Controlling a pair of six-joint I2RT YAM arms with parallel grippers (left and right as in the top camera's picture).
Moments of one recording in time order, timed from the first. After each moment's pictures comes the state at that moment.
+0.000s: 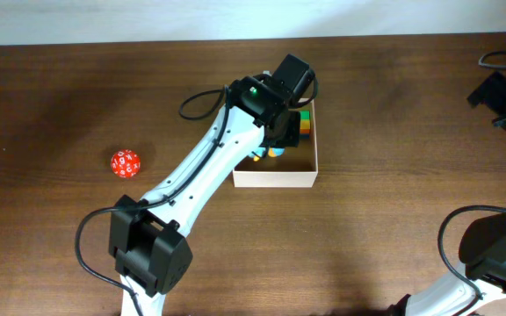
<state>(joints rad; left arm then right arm) -0.66 2.05 2.00 -1.18 -0.06 -0.51 -0.45 1.91 2.07 -1.43 0.04 0.40</state>
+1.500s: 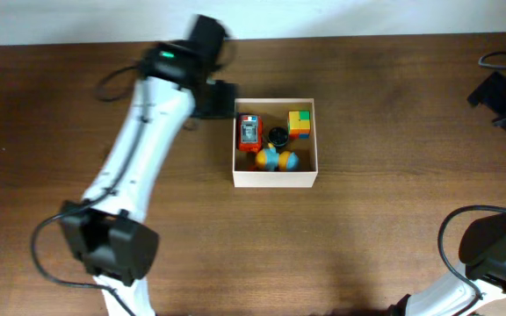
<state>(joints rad) -0.33 2.00 2.10 -1.37 -0.12 -0.35 -0.45 1.91 2.07 -1.43 0.04 0.40</state>
